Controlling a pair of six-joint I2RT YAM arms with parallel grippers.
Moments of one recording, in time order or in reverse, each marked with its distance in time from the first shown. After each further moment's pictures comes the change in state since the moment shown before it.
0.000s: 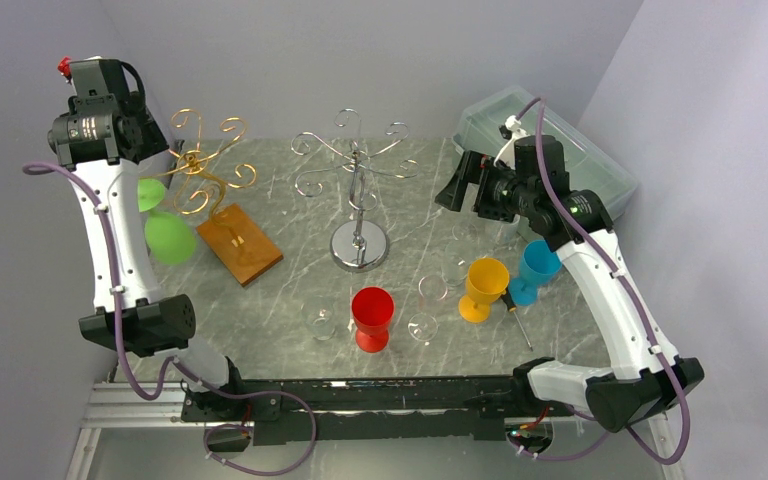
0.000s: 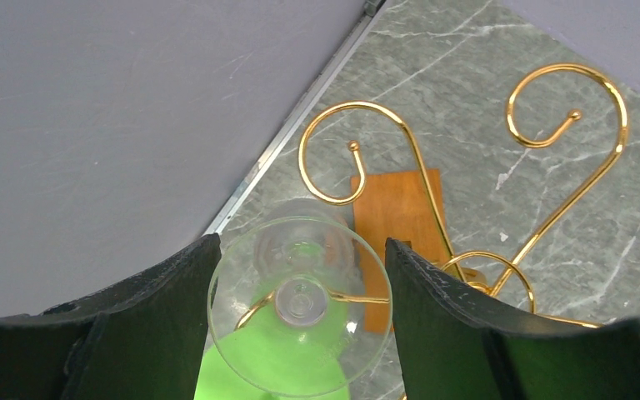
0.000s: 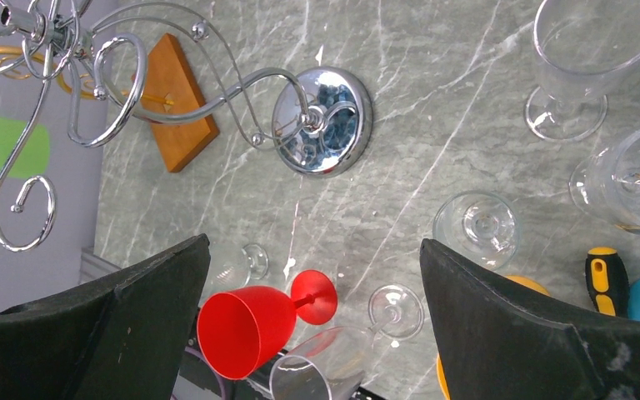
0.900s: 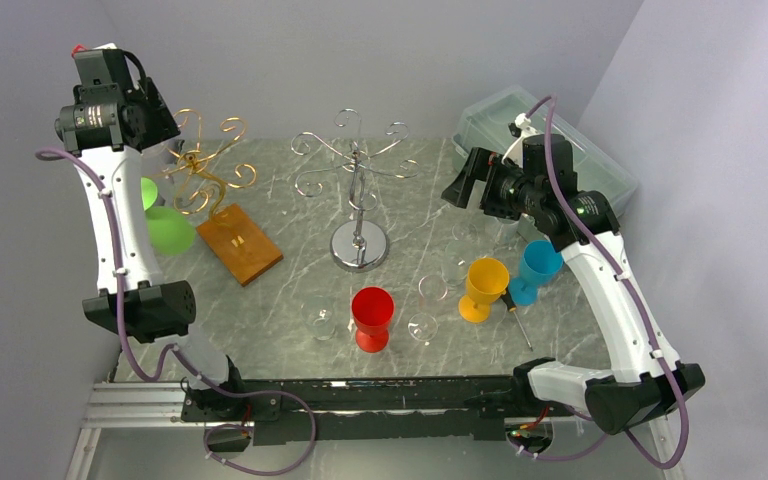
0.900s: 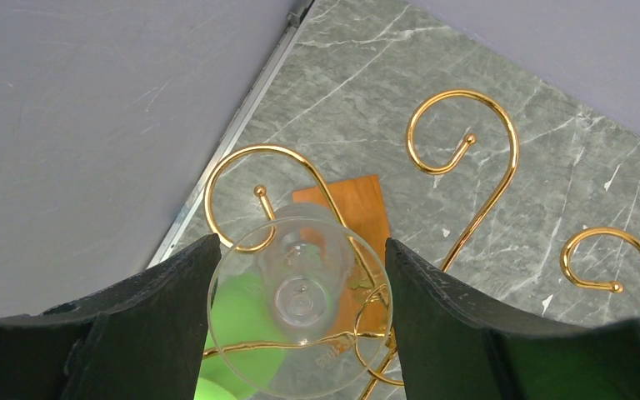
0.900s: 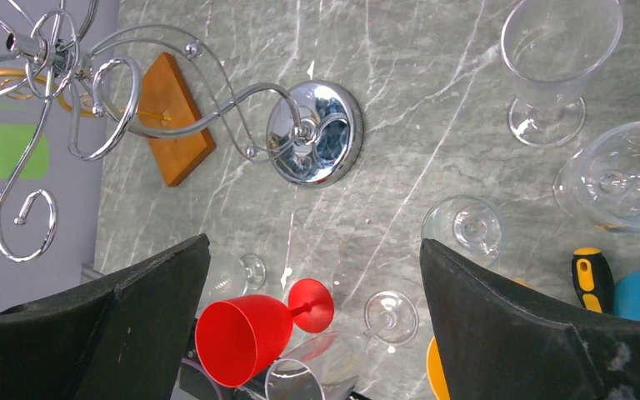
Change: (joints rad) left arm -0.001 0.074 0.055 0.056 0.151 0.001; right arm -0.032 -0.011 0.006 -0.001 0.004 0.000
